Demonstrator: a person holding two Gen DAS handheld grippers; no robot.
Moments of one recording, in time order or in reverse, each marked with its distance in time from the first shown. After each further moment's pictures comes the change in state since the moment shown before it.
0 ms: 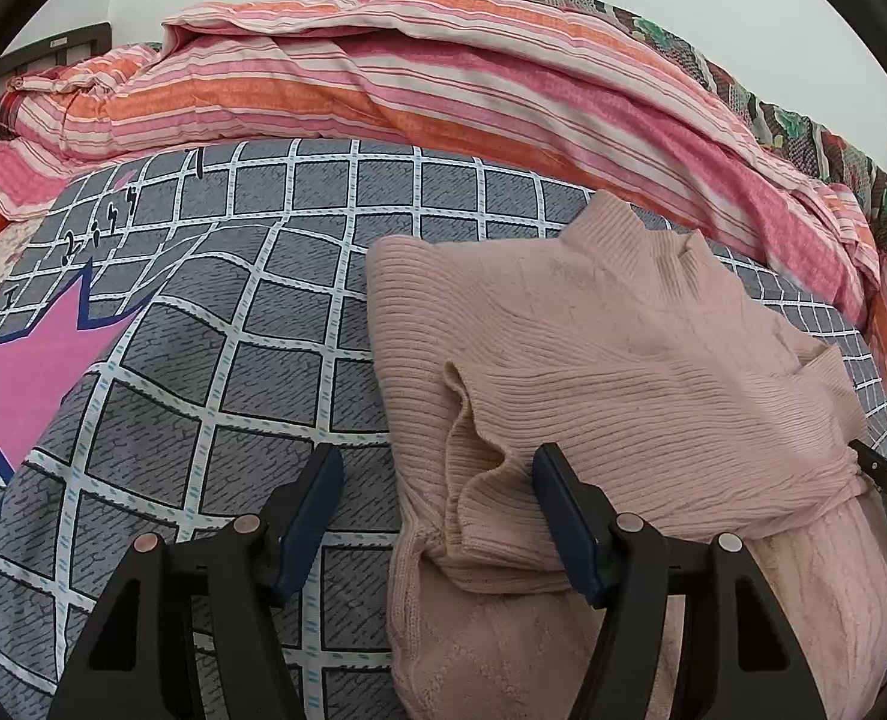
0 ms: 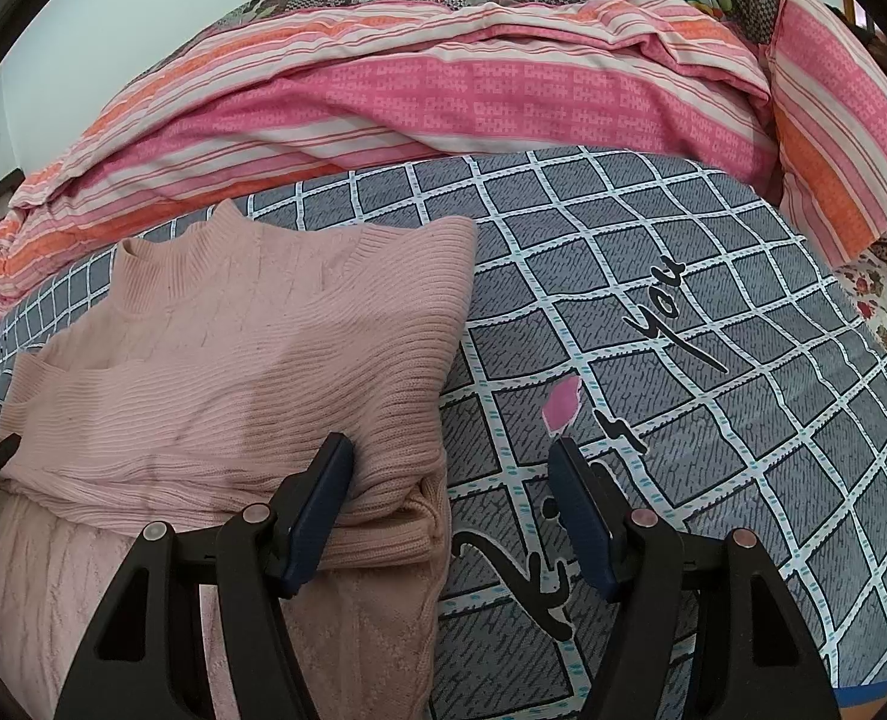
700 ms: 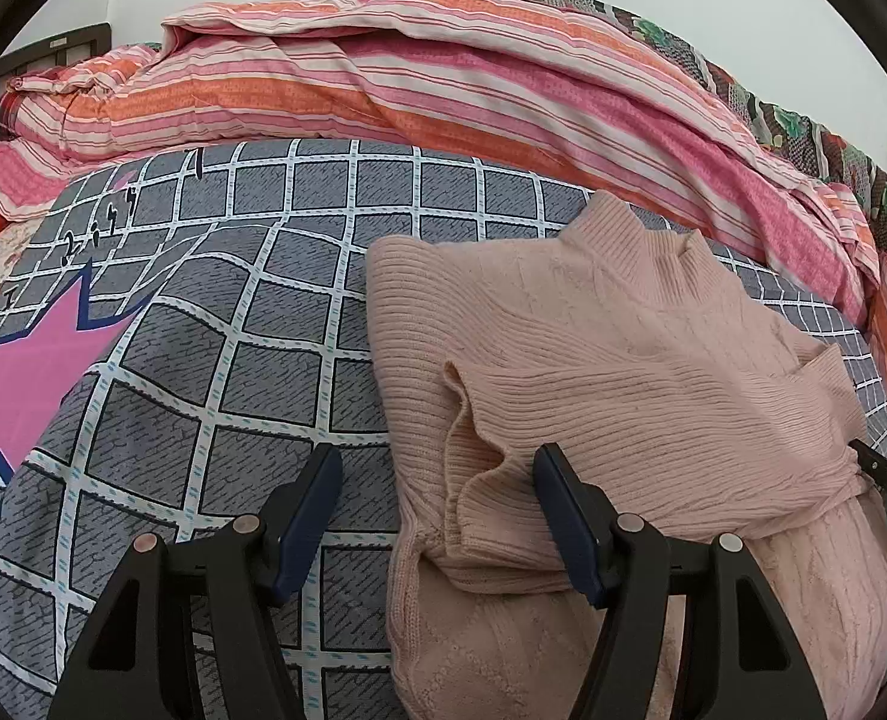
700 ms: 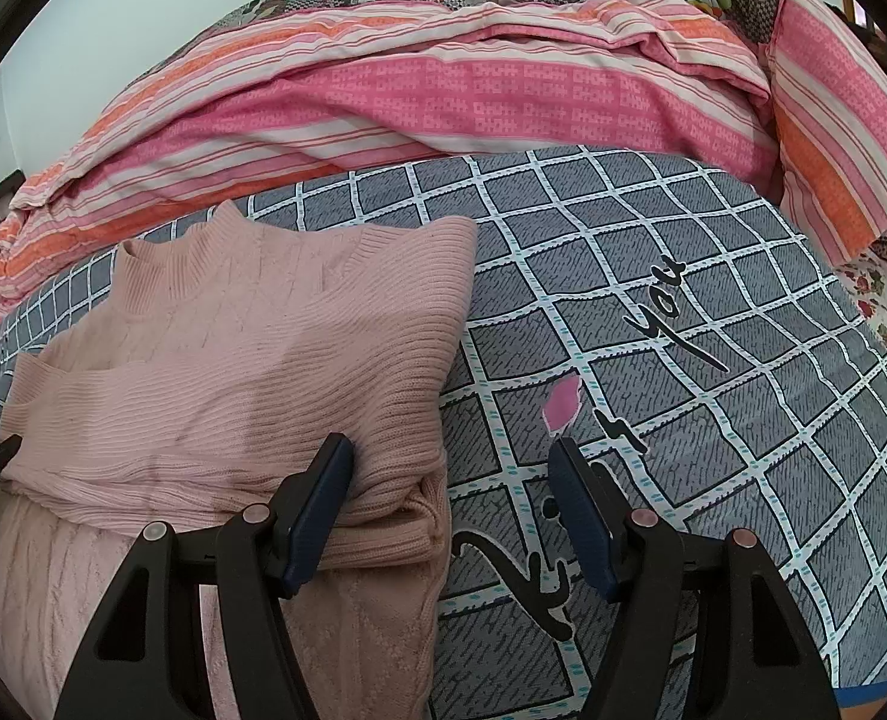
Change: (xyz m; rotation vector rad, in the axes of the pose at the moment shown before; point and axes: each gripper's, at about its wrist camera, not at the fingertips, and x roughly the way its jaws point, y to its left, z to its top) left arm 0.000 -0.001 0.000 -0.002 0.001 0.000; right arm 0.001 -0.001 0.000 0.004 0.000 0.006
